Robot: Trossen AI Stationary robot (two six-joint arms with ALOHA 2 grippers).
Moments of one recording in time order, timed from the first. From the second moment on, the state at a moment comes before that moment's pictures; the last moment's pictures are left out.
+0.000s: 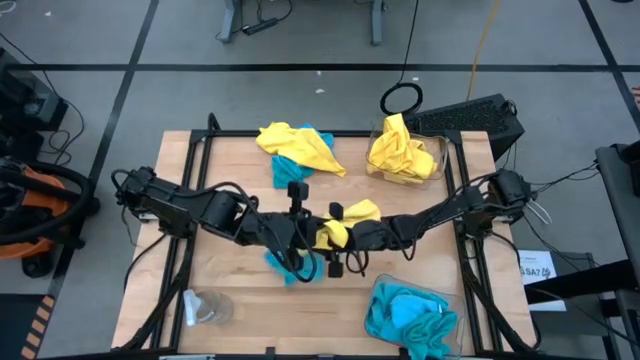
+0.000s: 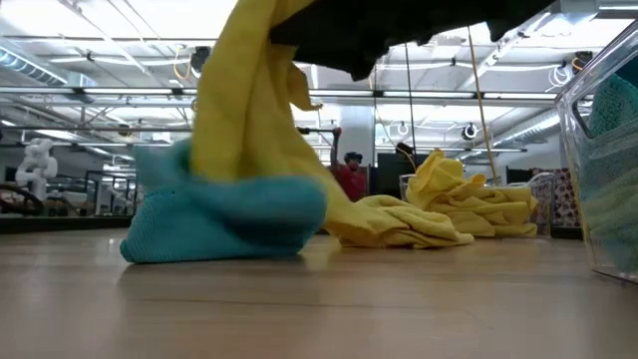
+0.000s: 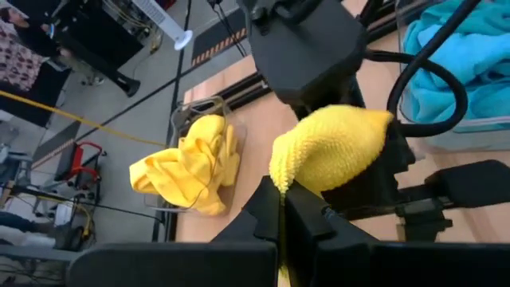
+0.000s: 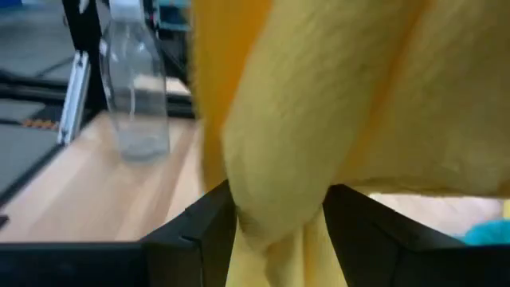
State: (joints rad) left arm -0.36 1.65 1.80 -0.76 -0.54 0.30; right arm 0.25 1.73 0.98 0.53 0.28 -0.04
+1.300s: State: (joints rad) left arm -0.46 1.65 1.80 -0.99 -0.70 -0.03; right arm 0.23 1.22 0.98 -0.04 0.66 -0.27
